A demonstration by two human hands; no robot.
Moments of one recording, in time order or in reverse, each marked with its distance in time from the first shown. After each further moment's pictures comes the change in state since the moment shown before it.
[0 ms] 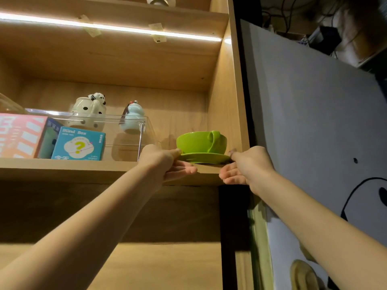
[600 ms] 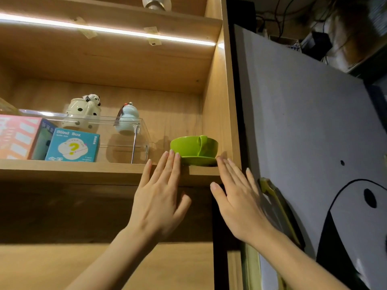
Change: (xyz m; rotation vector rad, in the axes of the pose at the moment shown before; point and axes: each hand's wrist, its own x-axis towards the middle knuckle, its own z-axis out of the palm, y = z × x) left_hand -0.011 -0.079 -0.005 1.344 0.292 0.953; right_hand -0.005 0.074 -0.015 -0.919 0.036 -0.760
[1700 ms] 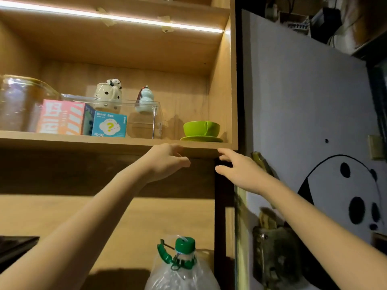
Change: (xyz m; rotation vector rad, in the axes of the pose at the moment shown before) left_hand 0.001 0.008 -0.126 -0.570 -0.594 -0.338; right_hand -0.031 -0.052 -0.076 0.278 -0.429 0.231
